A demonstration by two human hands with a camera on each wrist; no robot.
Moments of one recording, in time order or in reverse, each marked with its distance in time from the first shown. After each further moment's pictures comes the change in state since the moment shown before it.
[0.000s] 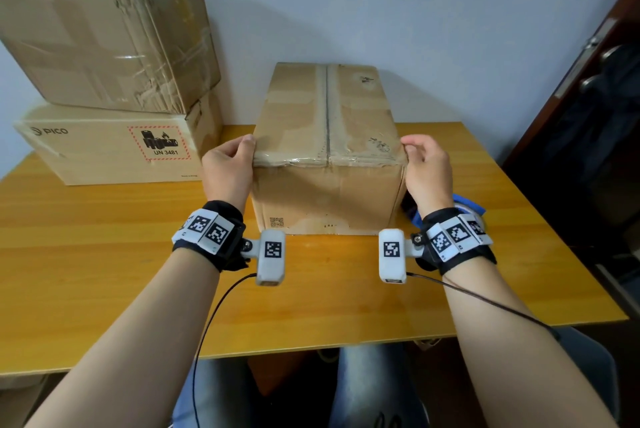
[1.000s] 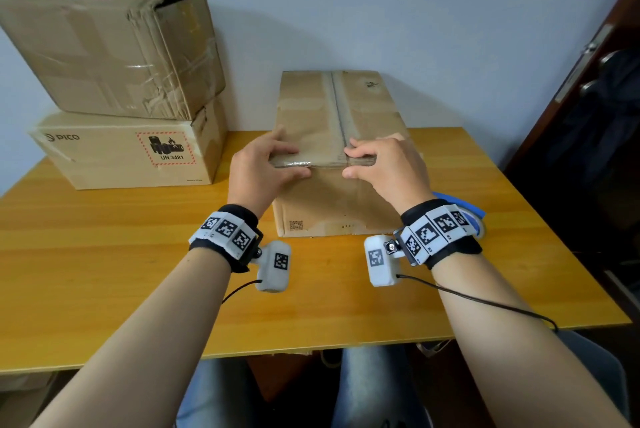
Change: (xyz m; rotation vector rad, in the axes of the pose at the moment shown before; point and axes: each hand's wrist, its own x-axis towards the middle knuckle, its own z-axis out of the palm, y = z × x) left_hand -0.013 0.008 0.013 0.356 -0.269 0.455; right_hand -0.007 -0.039 0.013 -0.385 -0.337 -0.265
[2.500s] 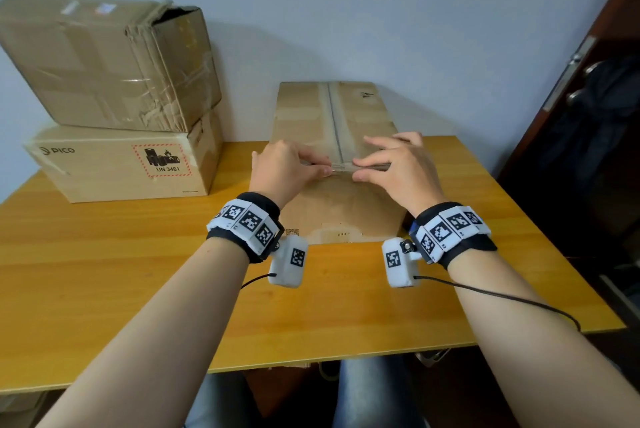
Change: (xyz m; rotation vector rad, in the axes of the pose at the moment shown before) left_hand 0.028 0.029 0.024 0.134 -0.198 0.015; right_hand 0.006 0.027 -0.017 -0.064 0.050 -0.167
